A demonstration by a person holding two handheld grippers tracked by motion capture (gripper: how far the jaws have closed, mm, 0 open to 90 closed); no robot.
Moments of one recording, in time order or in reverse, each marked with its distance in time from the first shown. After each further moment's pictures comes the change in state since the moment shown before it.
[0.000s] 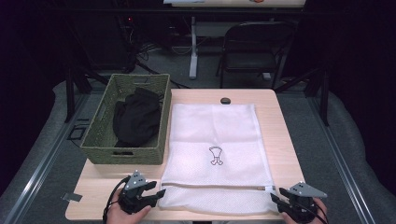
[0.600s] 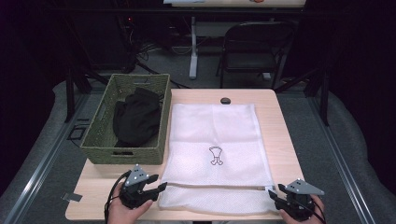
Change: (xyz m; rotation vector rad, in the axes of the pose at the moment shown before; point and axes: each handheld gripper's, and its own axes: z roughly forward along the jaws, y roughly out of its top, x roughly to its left) left arm -0.005 0.020 -0.005 -0.047 0.019 0.034; right arm 0.003 0.009 0.003 -0.024 -0.018 -0.033
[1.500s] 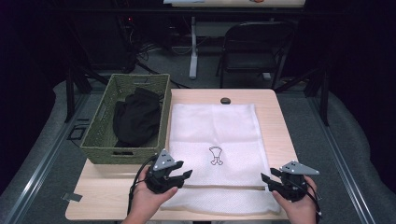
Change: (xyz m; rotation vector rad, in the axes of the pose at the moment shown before) left arm -0.045 0.075 0.030 -0.033 -0.065 0.093; right arm -0.003 0.050 0.014 -0.055 0.054 0.046
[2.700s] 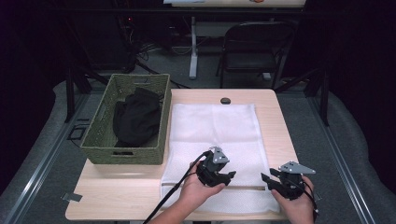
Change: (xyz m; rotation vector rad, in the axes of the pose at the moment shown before) left arm -0.063 0.046 0.105 0.104 -0.113 0.084; right arm -0.013 -0.015 0.021 0.015 -0.007 0.017
